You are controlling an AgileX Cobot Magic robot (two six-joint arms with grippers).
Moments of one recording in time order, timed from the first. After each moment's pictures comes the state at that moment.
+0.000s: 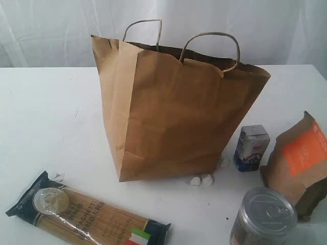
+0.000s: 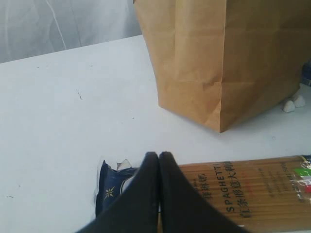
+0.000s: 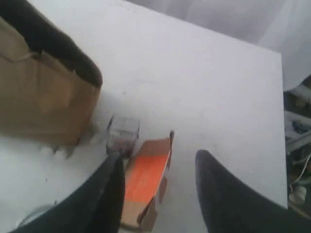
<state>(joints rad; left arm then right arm) -0.45 0.01 0.02 -0.19 0.26 0.20 0.32 0.82 -1.10 -0.16 1.05 -0.08</state>
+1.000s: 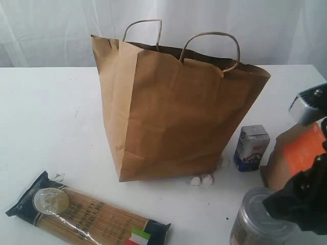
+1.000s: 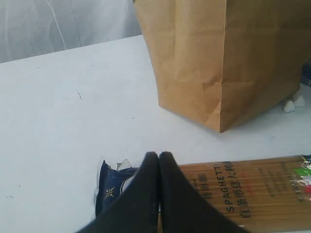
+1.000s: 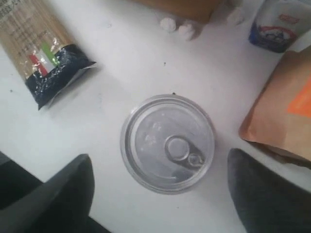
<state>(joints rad) -0.45 0.01 0.02 -0.19 0.26 0.20 0.32 0.89 -0.74 0.31 1.05 -0.35</state>
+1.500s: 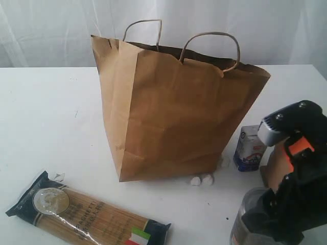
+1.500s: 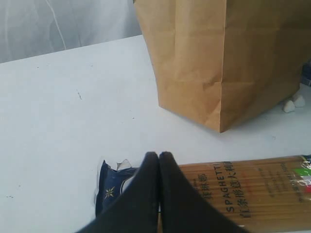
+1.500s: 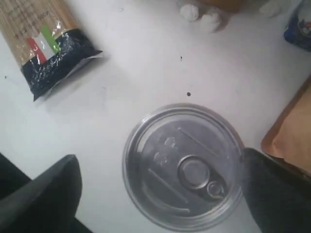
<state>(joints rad) -0.45 0.01 0.02 -0.19 0.26 0.20 0.39 1.00 -0.67 0.32 0.92 -0.41</state>
